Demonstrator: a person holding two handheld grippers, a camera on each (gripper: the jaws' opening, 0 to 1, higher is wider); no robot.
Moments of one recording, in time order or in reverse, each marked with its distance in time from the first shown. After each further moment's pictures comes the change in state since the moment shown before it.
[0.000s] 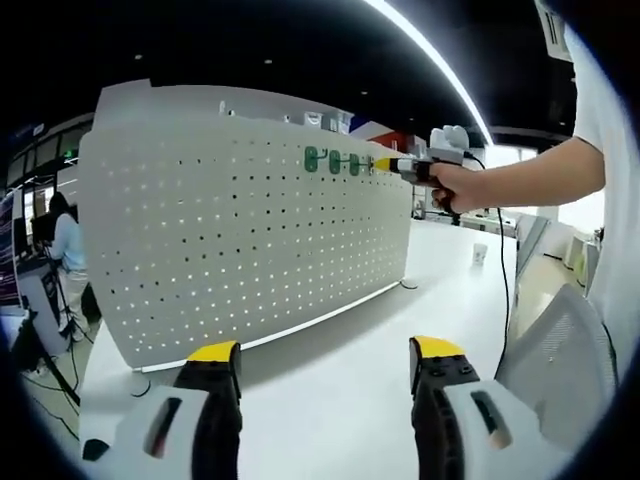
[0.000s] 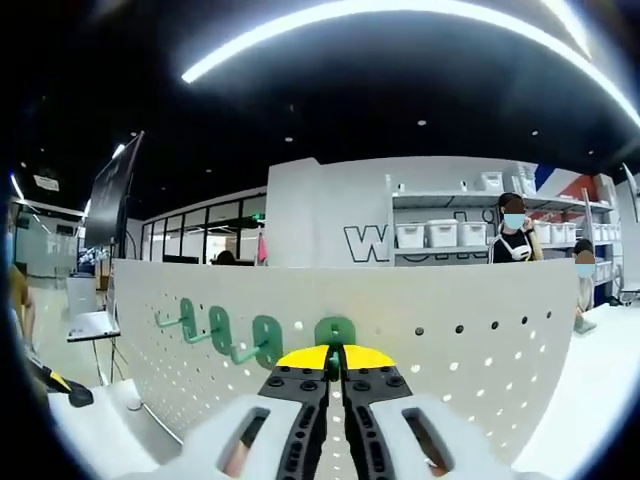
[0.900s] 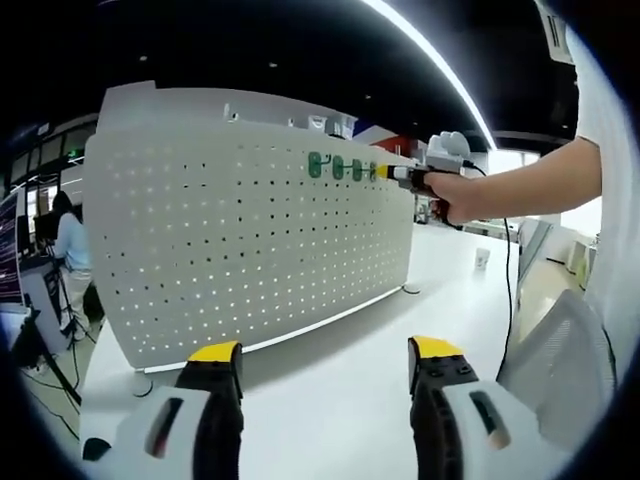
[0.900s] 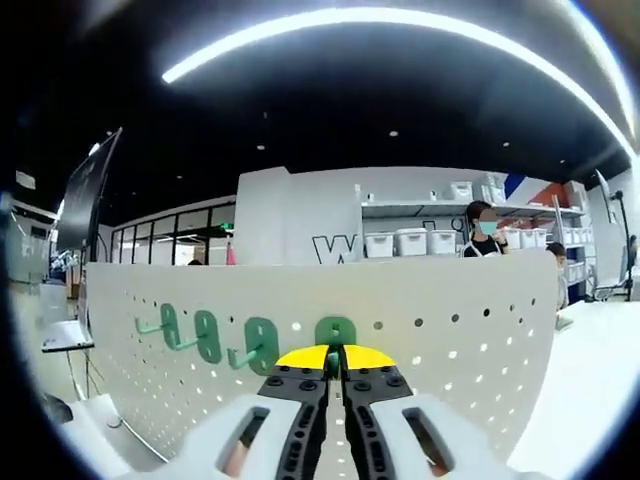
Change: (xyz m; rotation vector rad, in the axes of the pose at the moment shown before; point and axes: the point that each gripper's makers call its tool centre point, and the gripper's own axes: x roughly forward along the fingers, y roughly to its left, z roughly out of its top) left arm -0.003 0.002 0.003 -0.009 -0.019 0.014; right arm 0.001 -0.001 -0.004 0.014 -0.052 -0.148
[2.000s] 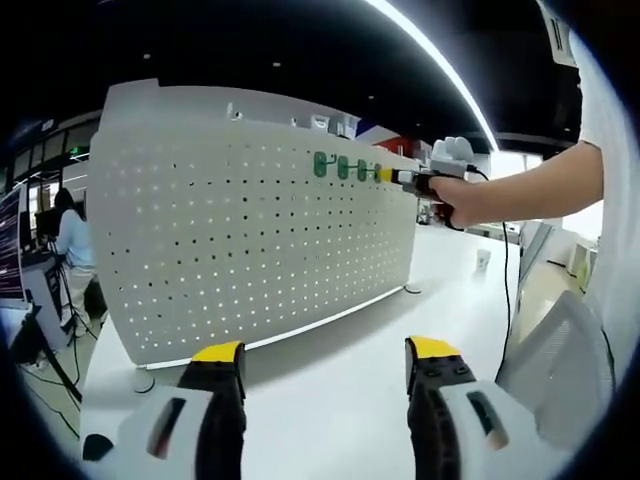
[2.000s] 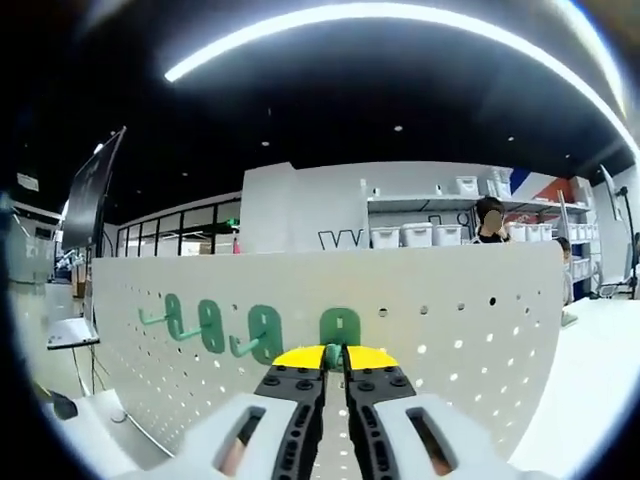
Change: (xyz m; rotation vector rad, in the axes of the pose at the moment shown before) left arm -0.002 0.004 -0.002 -0.011 0.005 0.003; right arm 0.000 0.003 -0.008 0.003 0.027 0.030
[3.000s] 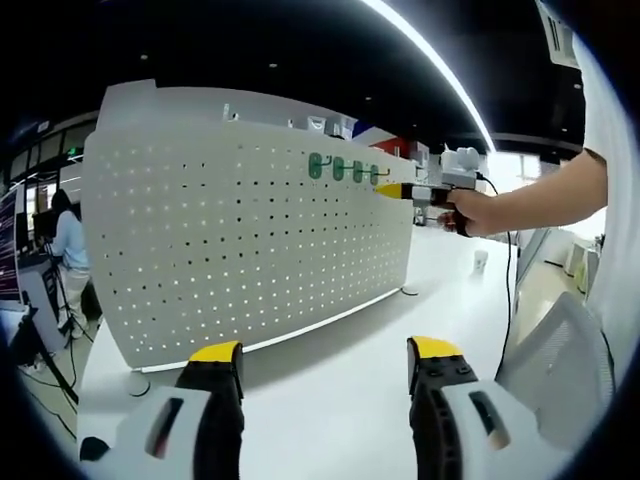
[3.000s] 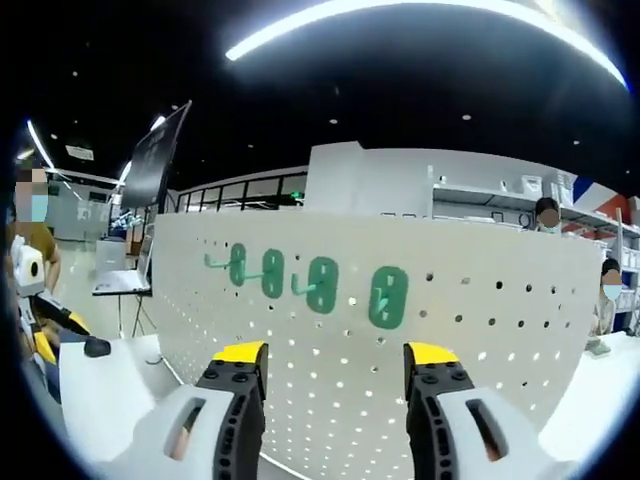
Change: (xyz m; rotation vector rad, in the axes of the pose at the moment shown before) left arm 0.004 -0.005 0.004 0.000 -0.008 -0.013; right arm -0.034 0.027 -0.026 -0.128 0.090 0.299
